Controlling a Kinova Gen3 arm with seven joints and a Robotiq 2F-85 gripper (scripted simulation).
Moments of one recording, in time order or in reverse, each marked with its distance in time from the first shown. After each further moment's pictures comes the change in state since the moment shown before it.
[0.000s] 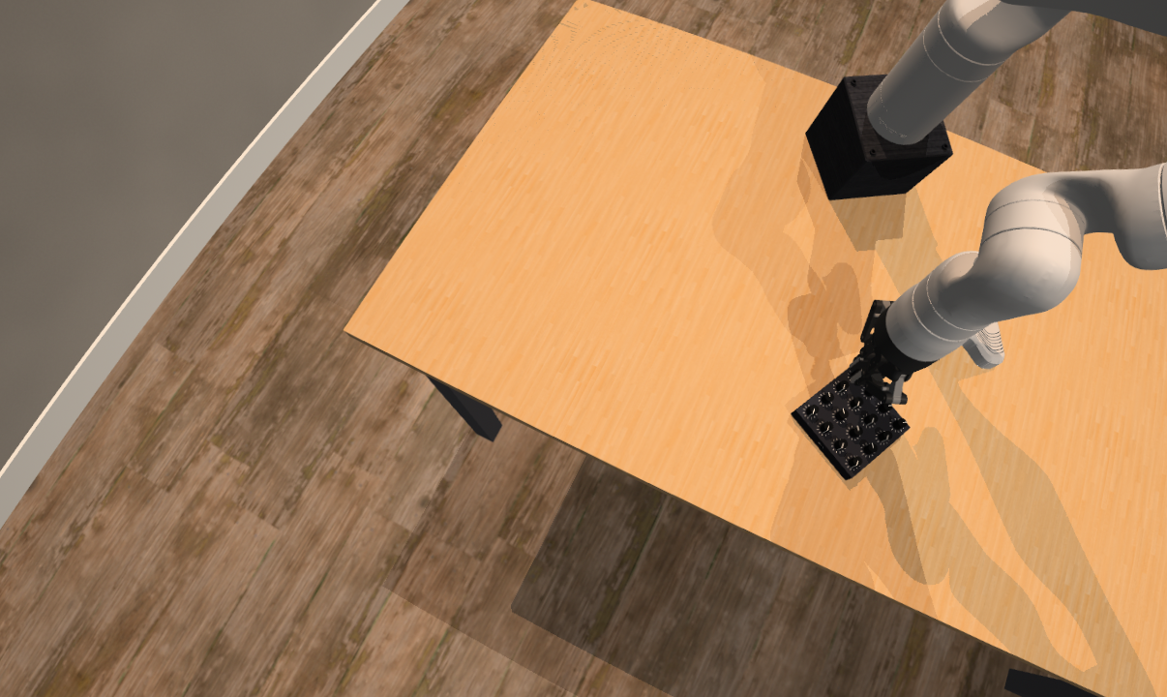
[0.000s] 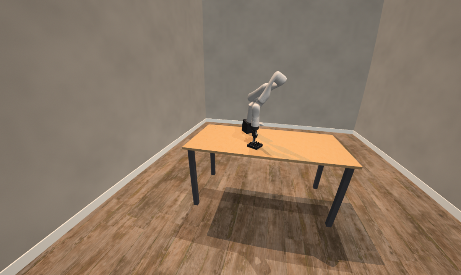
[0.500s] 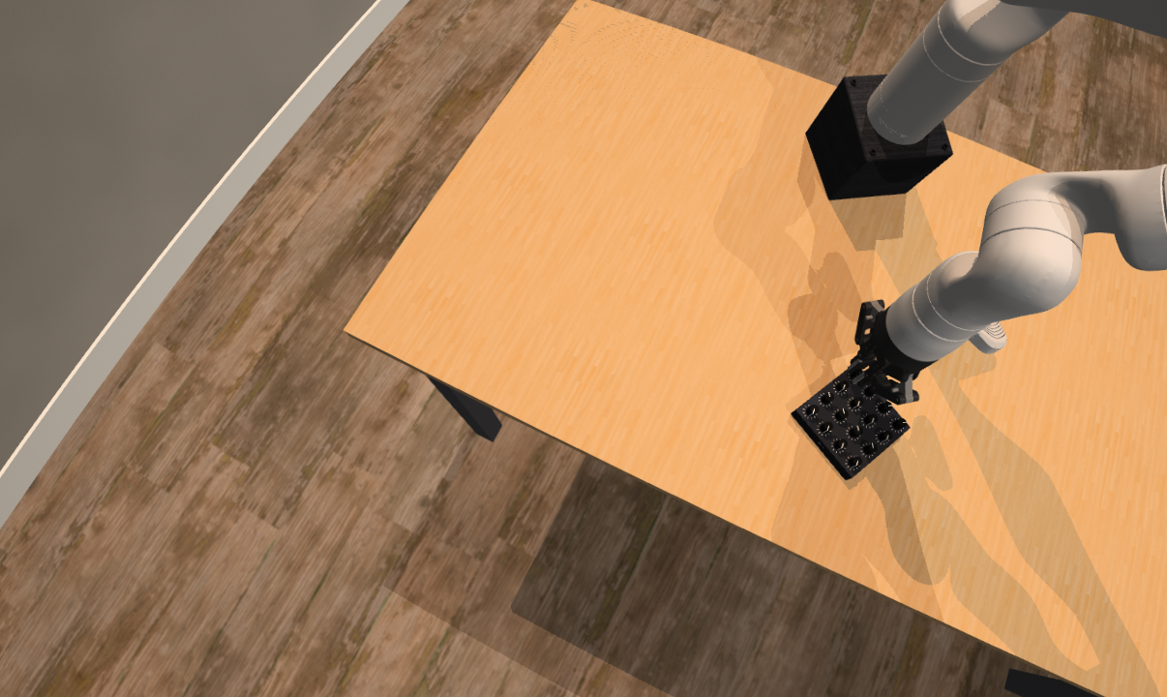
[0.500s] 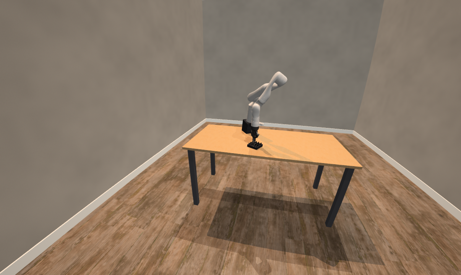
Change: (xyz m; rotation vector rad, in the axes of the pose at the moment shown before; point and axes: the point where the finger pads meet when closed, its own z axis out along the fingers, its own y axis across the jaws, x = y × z) arm 0.000 0.000 0.000 0.000 0.000 -0.252
